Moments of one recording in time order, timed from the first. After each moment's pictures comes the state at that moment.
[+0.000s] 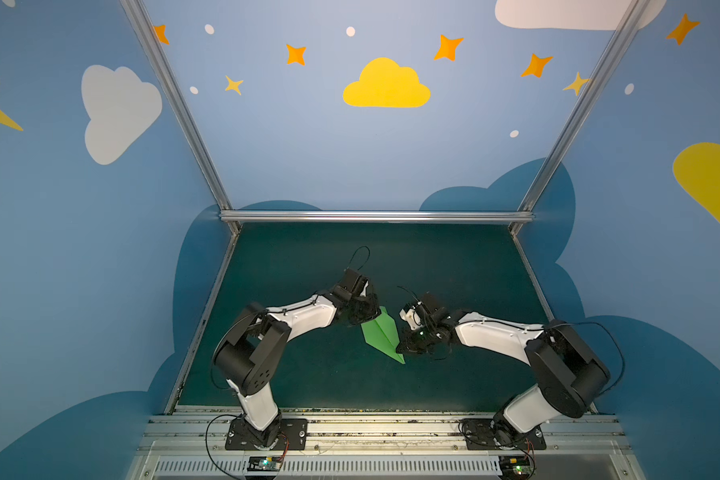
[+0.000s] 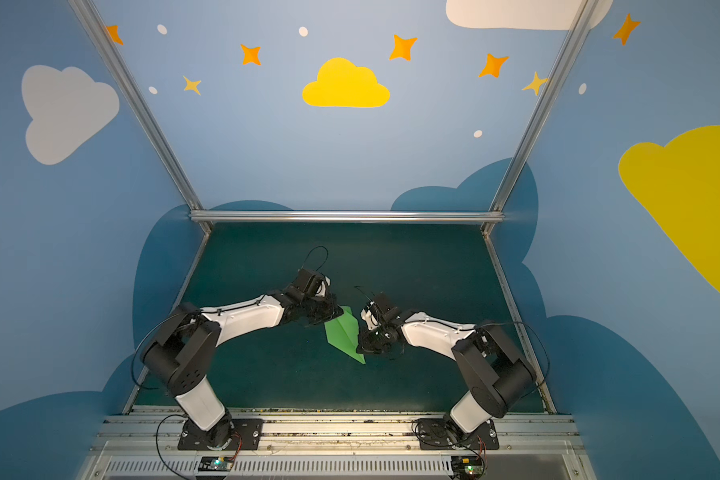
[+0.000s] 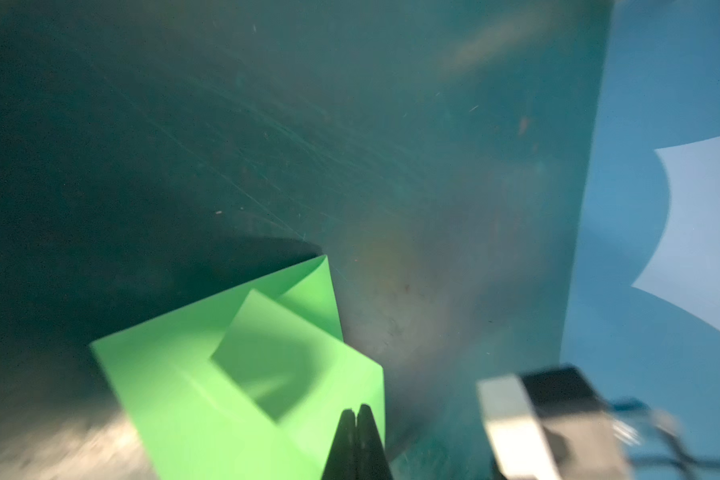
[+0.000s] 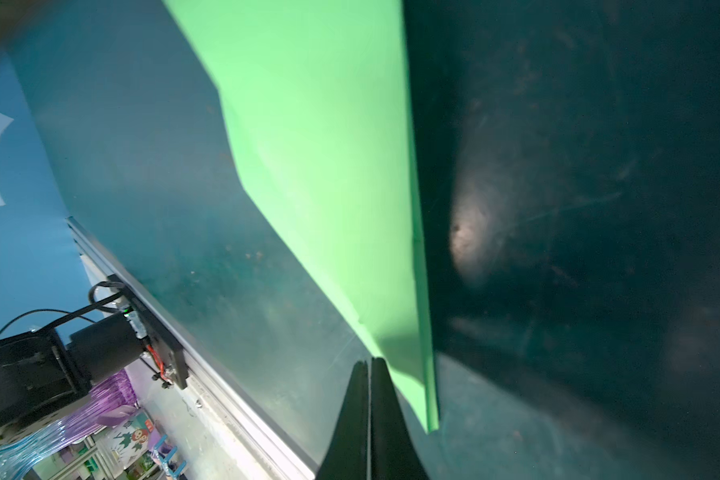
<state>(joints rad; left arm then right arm) -0.60 1.77 1.02 -0.15 0.33 -0.86 0.72 1.55 0.79 -0.38 -0.45 0.66</state>
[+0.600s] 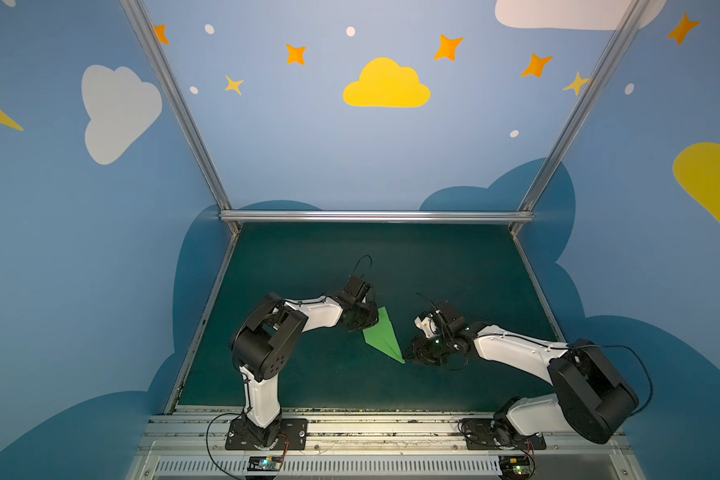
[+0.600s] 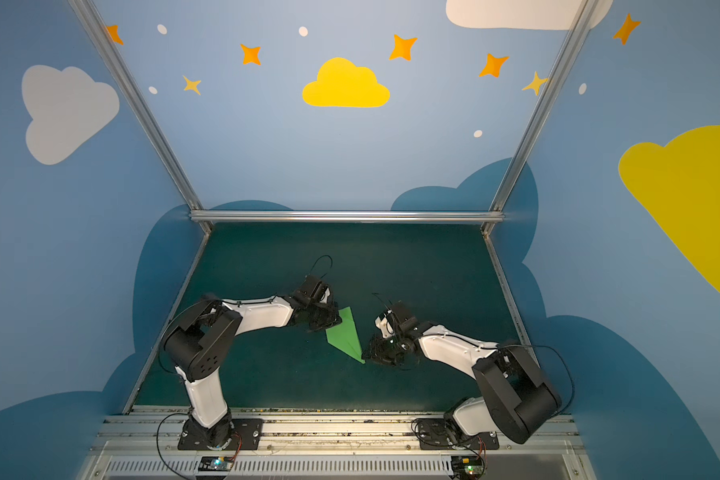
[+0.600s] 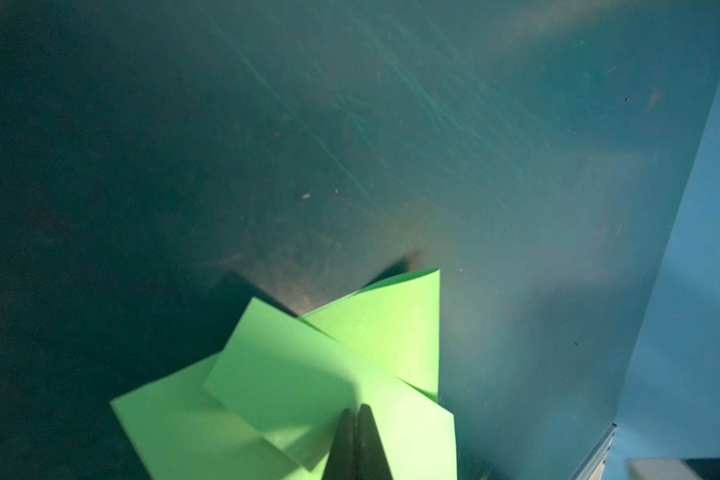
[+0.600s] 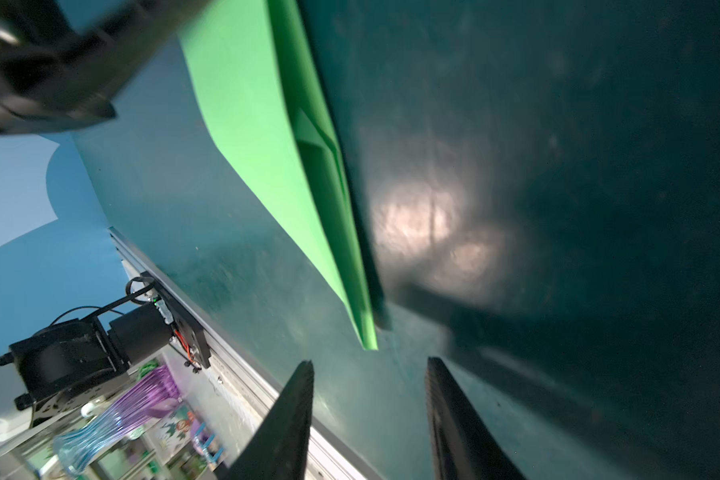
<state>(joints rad) -0.60 1.87 1.00 -0.12 0.30 -0.86 0.65 1.41 0.58 -0.32 -0.53 0.74</state>
